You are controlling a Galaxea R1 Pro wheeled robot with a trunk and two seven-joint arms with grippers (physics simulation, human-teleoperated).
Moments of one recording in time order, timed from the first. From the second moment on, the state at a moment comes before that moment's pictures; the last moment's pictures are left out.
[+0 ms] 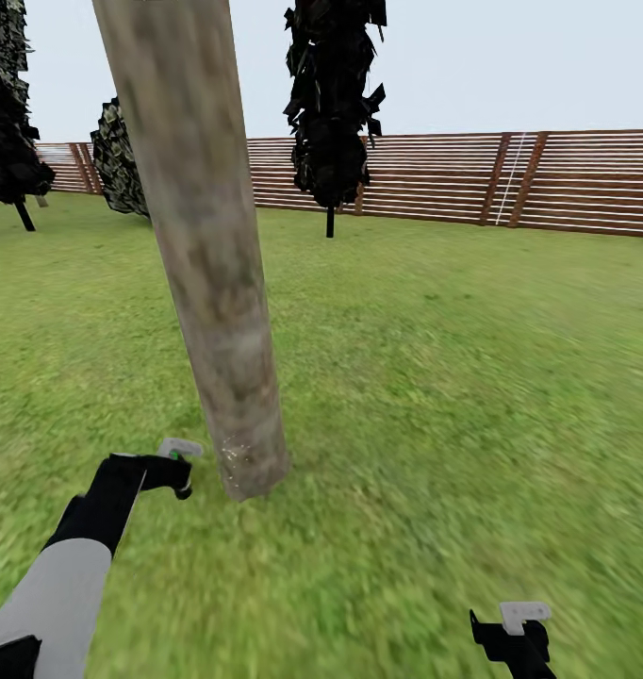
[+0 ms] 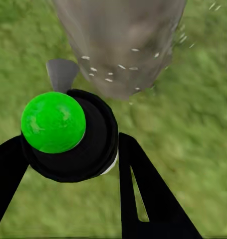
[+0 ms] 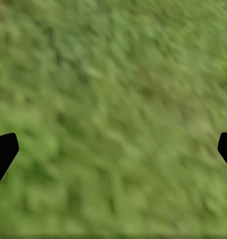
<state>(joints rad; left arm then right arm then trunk) -0.77 0.10 0.31 -0.78 -0.57 0.56 -0.52 -0.41 -0.11 -0.47 -0.23 0.48 -0.36 -0.02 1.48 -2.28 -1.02</state>
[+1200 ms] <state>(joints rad) -0.79 0.10 0.13 -0.97 -0.58 0.83 -0.64 -0.41 -0.11 -0.47 -0.23 0.48 -0.36 -0.02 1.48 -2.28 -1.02</state>
